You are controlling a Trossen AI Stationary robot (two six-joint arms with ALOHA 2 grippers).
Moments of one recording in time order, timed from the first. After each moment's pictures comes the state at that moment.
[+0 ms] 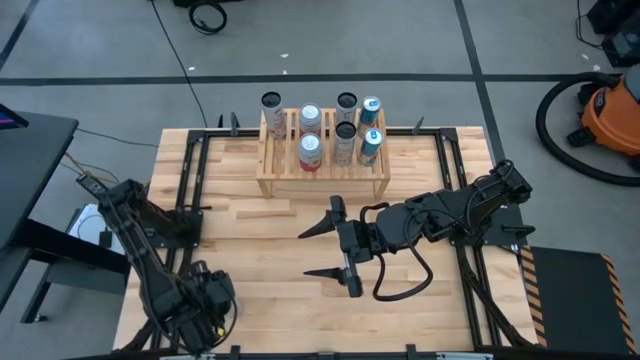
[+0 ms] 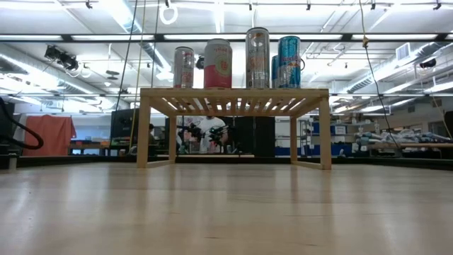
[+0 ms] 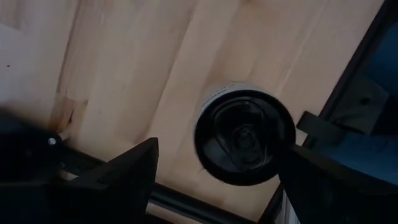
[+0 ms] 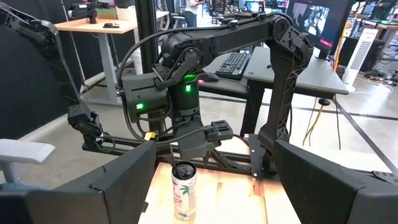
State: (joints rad) left arm -0.97 1.63 1.49 -1.39 -0.16 -1.35; right arm 0.45 1.70 1.86 -0.35 0.27 0.02
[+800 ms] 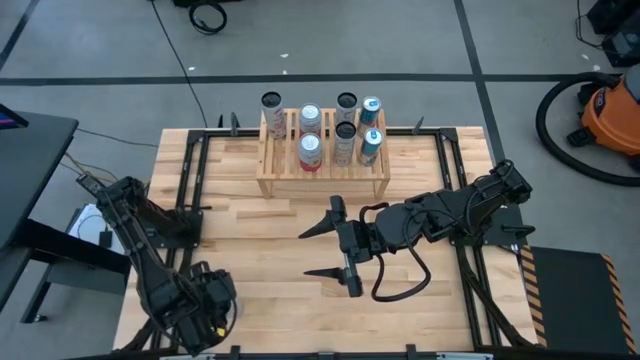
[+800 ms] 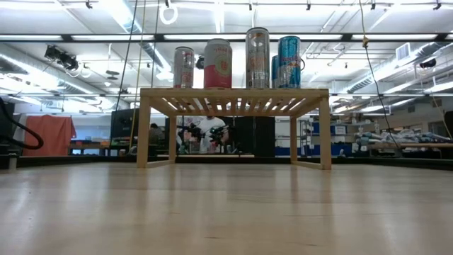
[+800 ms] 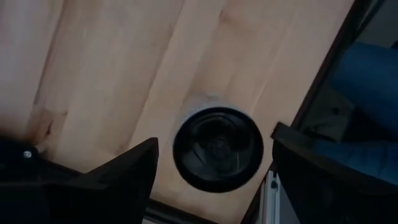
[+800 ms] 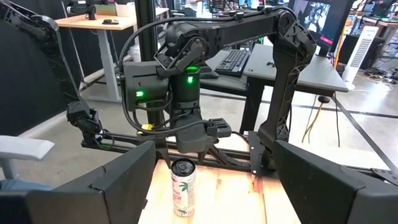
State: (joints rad) left arm -0.96 1.60 1.49 -1.32 -0.18 -1.36; right arm 0.44 1.70 1.86 -0.36 0.27 0.02
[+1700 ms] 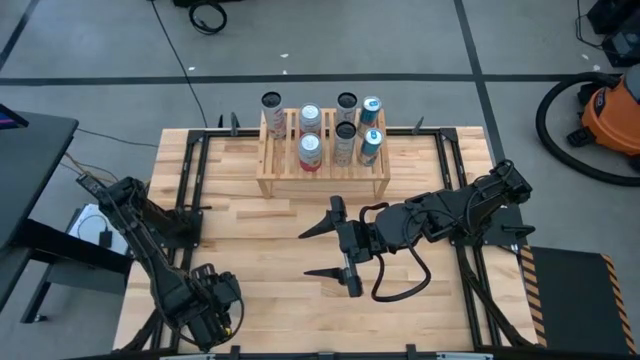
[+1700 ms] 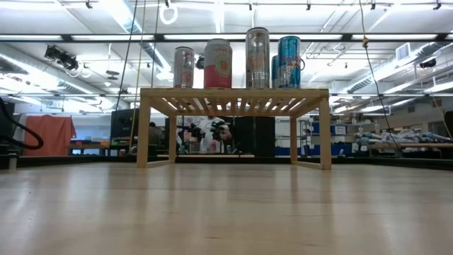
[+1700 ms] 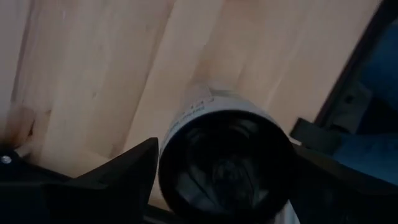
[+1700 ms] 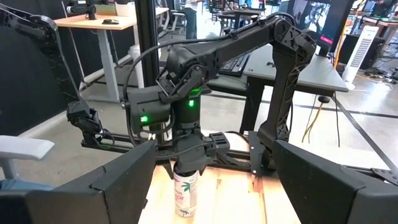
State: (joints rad) left arm -0.95 1.61 1.34 -1.19 -0.13 -1.32; right arm 0.44 1.70 1.86 -0.36 0.27 0.02
